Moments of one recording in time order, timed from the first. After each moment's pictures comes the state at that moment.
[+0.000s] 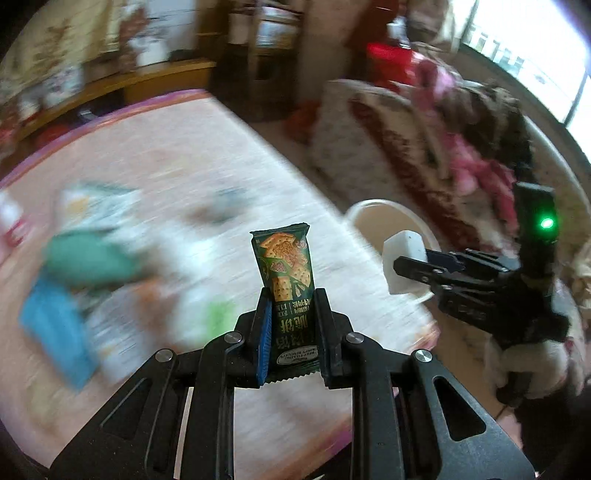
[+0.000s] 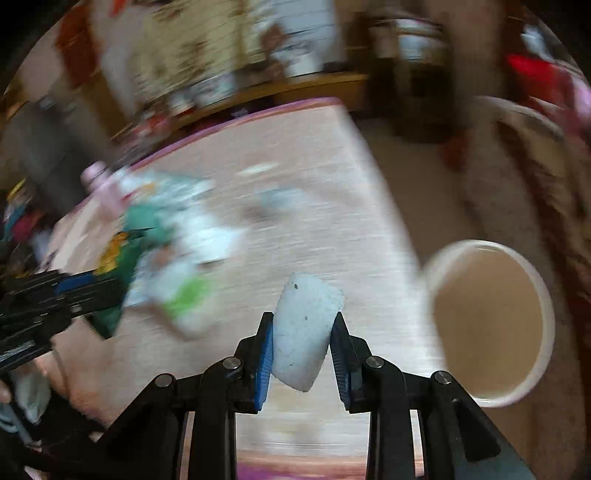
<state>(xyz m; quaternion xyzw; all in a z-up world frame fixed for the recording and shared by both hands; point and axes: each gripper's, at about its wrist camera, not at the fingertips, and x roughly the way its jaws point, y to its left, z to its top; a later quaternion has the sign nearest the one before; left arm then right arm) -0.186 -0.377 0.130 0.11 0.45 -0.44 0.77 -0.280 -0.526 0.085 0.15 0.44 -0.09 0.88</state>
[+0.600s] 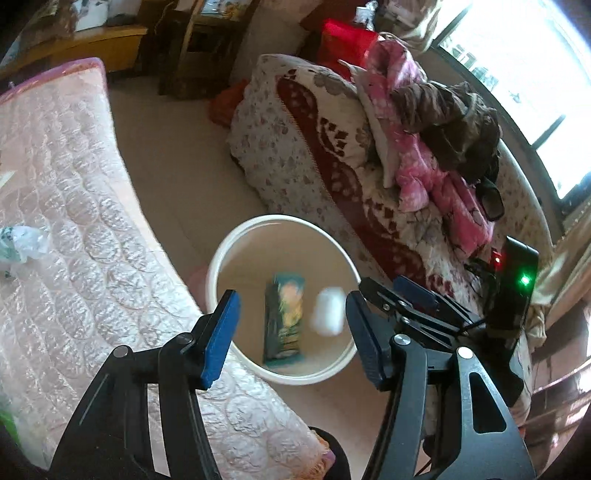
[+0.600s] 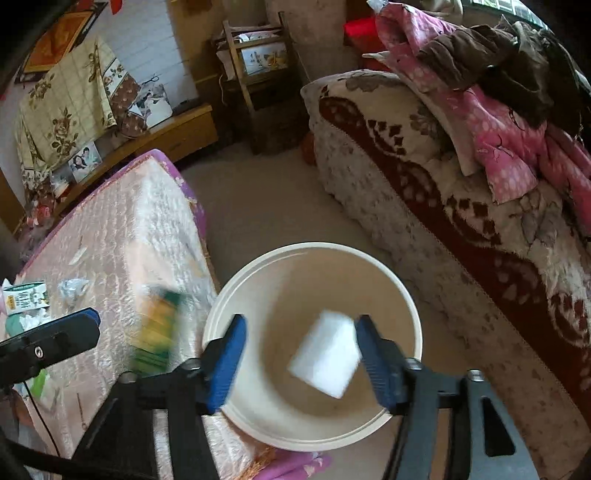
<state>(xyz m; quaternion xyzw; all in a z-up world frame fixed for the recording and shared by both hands) -0.179 -0.562 0.071 0.03 0.50 -0.51 0.70 -0.339 -0.722 0.050 0.21 0.40 -0.28 0.85</state>
